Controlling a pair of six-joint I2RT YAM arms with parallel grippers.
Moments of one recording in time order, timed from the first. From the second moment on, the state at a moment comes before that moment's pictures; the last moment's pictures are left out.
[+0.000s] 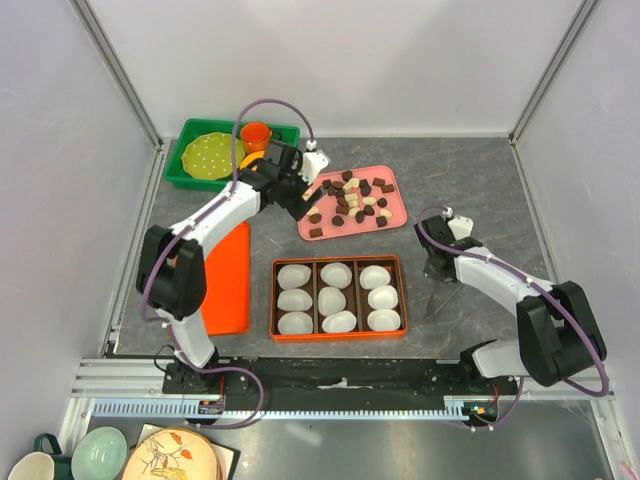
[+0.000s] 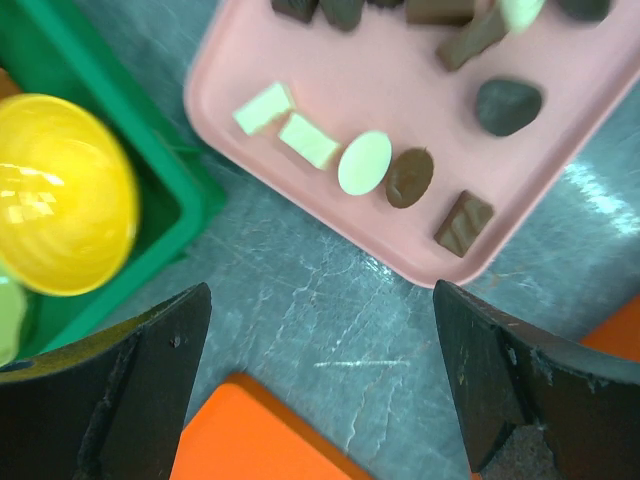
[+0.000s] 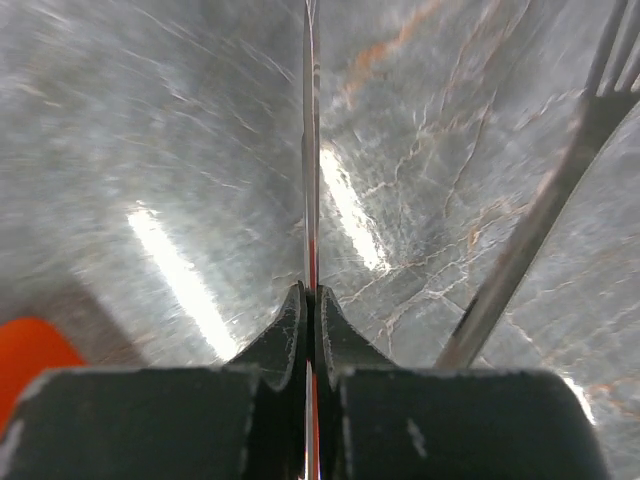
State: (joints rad) left arm -0.45 1.83 1.46 -0.47 0.05 0.44; right arm 0.37 1.38 0.71 -0.53 0.47 0.72
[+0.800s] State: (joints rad) left arm -0.29 1.19 1.21 -0.71 0.48 0.44; right arm 0.98 1.40 1.33 -0.71 0.32 0.18
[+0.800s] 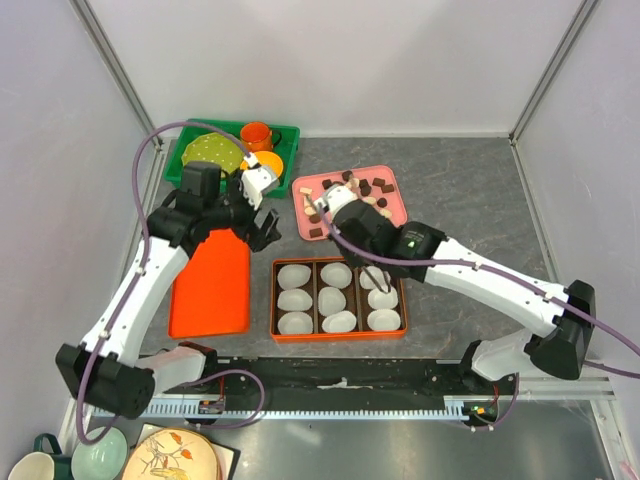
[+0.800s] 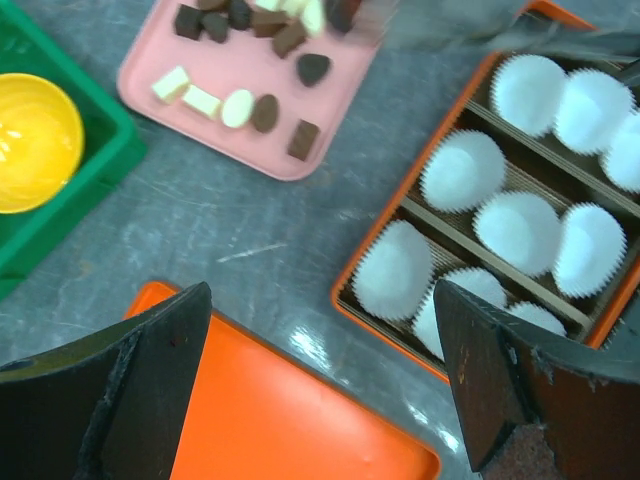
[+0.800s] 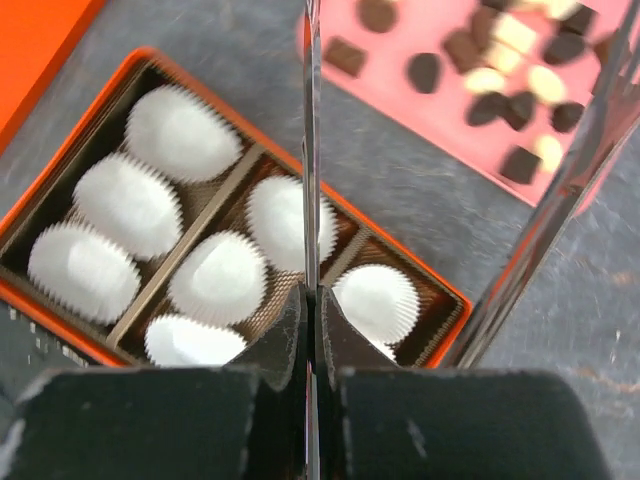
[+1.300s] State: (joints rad) left arm -0.29 0.86 1.12 -0.88 0.63 0.62; right arm 1.16 1.46 1.38 -0.73 0.20 0.03
